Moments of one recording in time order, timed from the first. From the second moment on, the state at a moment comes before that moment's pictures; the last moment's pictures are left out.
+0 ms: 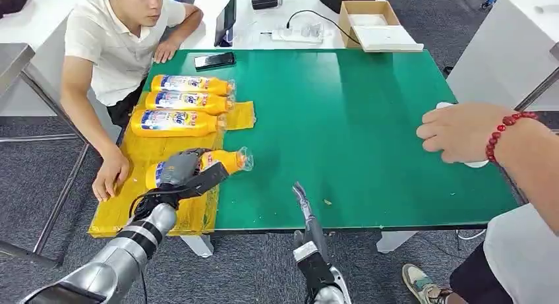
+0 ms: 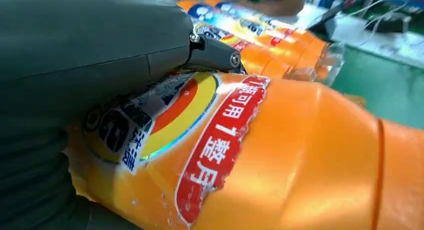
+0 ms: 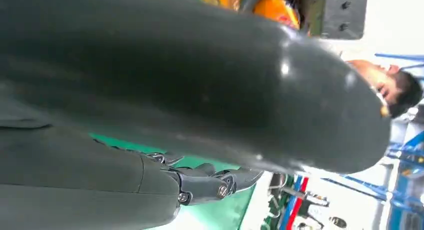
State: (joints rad) left arm -0.62 -0.05 -0.28 -0.53 -0.76 0.30 -0.10; right arm -0.03 0.15 0.36 -1.06 0.13 -0.24 -0.67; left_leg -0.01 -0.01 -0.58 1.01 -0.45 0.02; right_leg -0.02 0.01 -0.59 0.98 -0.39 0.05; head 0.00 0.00
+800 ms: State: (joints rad) left arm -0.65 -0.07 -0.28 -0.42 -0.82 0.13 -0.05; right arm -0.04 0.17 0.30 -1.01 0.14 -0.24 -0.67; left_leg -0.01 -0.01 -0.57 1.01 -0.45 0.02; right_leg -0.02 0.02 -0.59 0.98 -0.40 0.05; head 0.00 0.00
